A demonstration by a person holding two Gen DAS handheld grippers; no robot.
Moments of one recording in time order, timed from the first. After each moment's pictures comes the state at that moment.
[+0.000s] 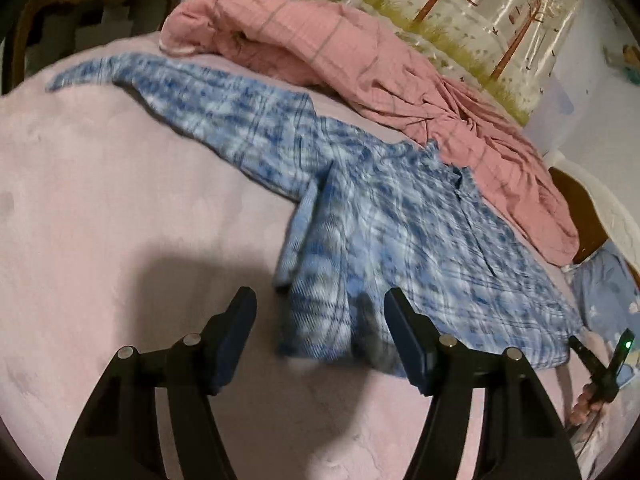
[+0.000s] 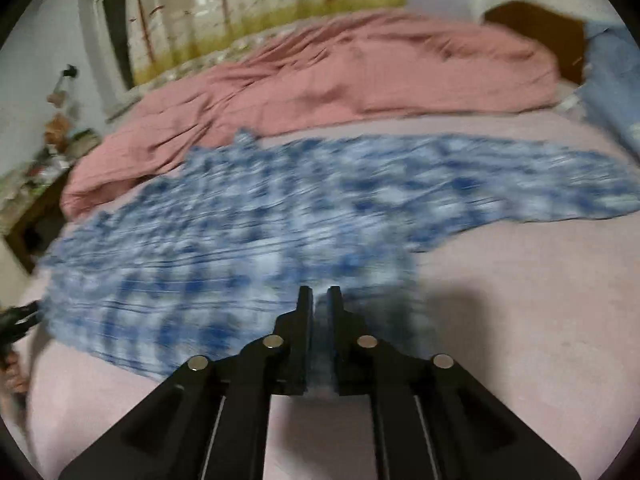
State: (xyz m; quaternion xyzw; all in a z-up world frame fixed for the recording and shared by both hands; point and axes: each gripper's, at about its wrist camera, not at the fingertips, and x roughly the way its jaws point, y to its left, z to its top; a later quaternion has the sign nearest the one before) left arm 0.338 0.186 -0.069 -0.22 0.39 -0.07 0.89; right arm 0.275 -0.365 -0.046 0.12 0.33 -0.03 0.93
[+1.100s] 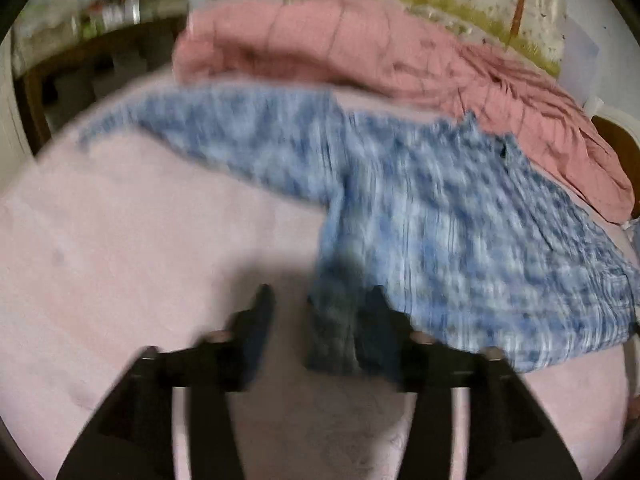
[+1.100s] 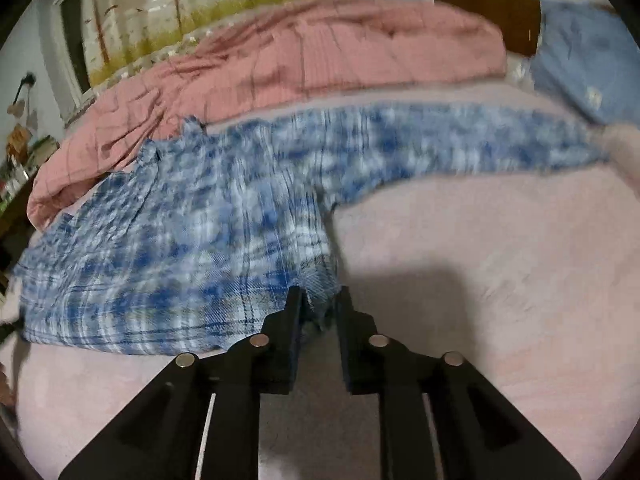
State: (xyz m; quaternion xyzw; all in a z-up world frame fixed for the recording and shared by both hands) left arm 0.342 0.166 -0.041 -0.08 0.39 0.03 0.91; right arm 0.254 -0.382 -0.052 0.12 0.37 -0.10 0.92
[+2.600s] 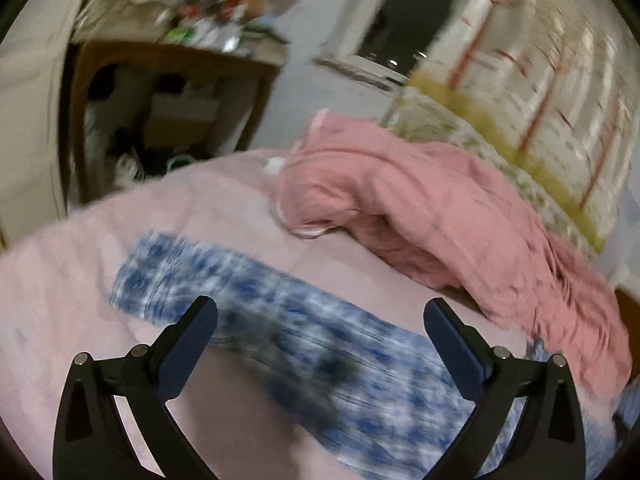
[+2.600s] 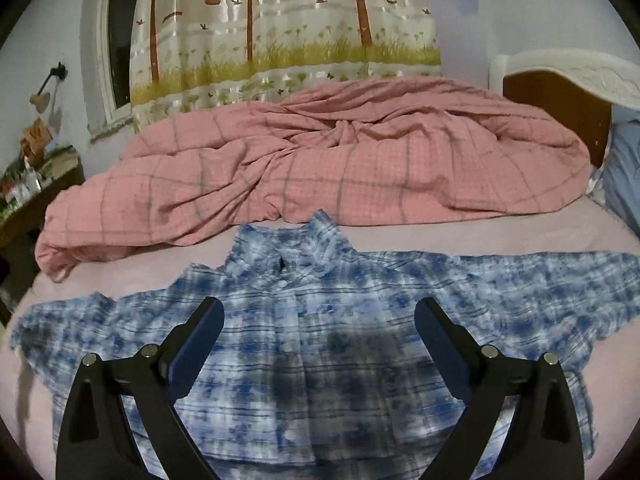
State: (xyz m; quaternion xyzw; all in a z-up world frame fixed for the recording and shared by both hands) left arm 0.505 0.429 -0.003 -0.26 0.25 0.10 0.93; right arm 0.469 -0.171 0.037 0.08 0.29 -0.07 0.95
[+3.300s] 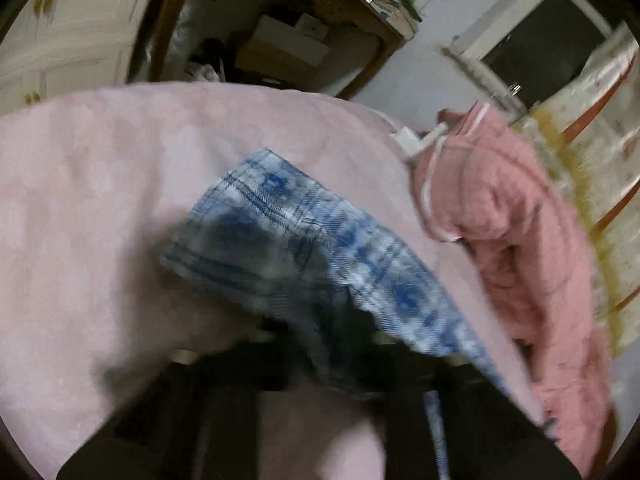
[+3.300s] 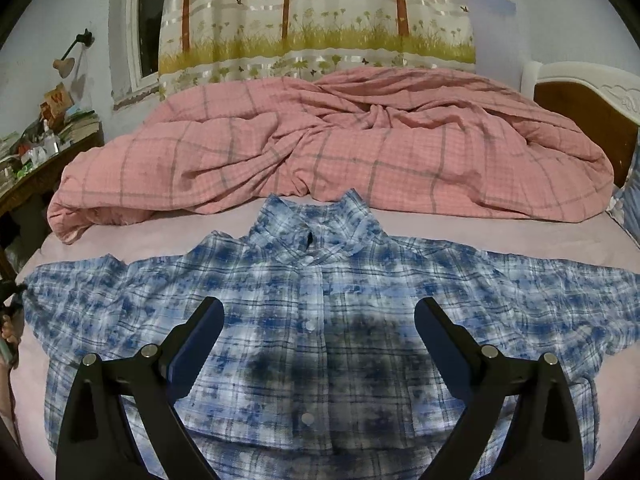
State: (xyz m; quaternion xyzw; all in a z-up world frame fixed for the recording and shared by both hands) left arm 0.523 0.529 -0.100 -0.41 0.28 0.19 0.85; right arm 0.474 -0.150 0.025 0.04 0.32 -0.03 0.95
